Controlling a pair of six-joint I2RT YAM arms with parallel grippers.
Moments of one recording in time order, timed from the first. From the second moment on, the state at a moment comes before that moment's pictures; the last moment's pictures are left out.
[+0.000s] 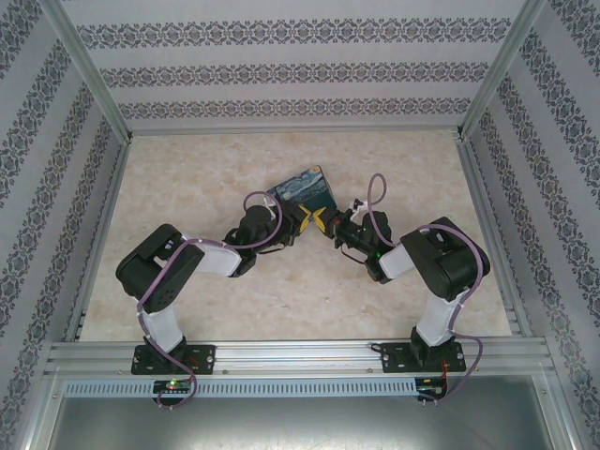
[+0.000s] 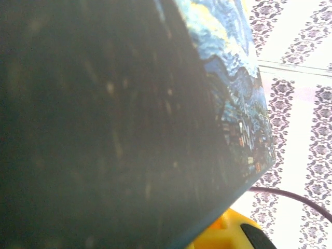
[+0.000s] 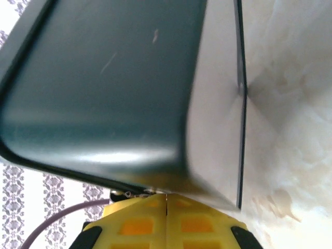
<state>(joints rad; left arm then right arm) -0.64 1.79 0.72 0.84 0.20 -1.63 0.45 1.81 0.49 1.20 -0.44 1.62</state>
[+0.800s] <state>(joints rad) -0.65 1.79 0.67 0.86 0.25 -1.58 0.47 1.82 0.47 1.19 -0.48 1.62</state>
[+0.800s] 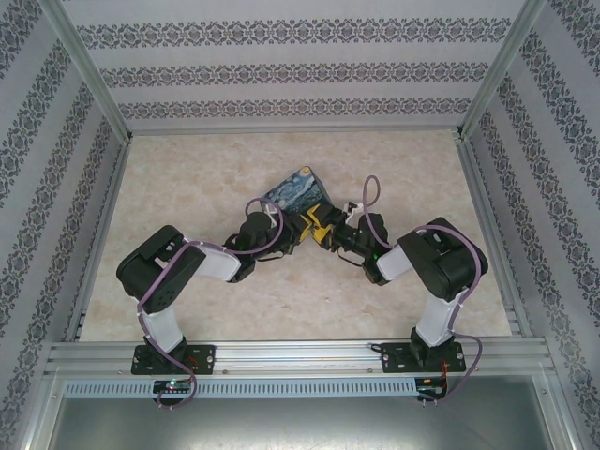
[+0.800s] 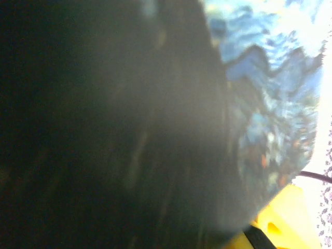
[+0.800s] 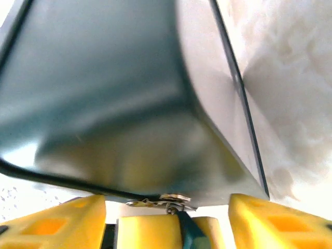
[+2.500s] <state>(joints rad) -0.64 1.80 0.69 0.69 0.44 -1.40 0.70 1.27 0.68 -0.18 0.21 0.41</state>
